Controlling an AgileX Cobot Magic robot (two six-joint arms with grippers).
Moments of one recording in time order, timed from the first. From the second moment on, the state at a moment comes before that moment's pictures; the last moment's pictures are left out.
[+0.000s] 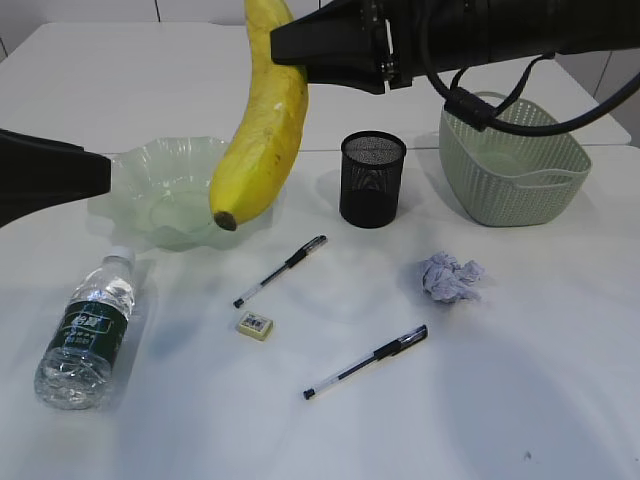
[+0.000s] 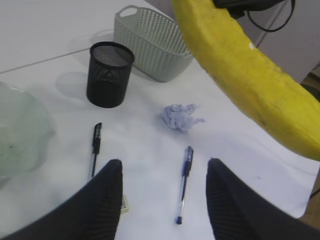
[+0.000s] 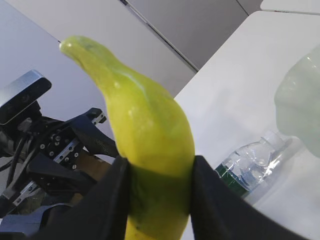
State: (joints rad) left arm 0.00 1.13 -0.67 -1.42 0.82 1.44; right arm 0.21 1.88 -1.49 1.47 1.19 -1.08
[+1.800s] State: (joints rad) left arm 0.00 1.40 -0.67 -1.77 1.14 1.36; right arm 0.28 1.88 -1.49 1.47 1.19 -1.34
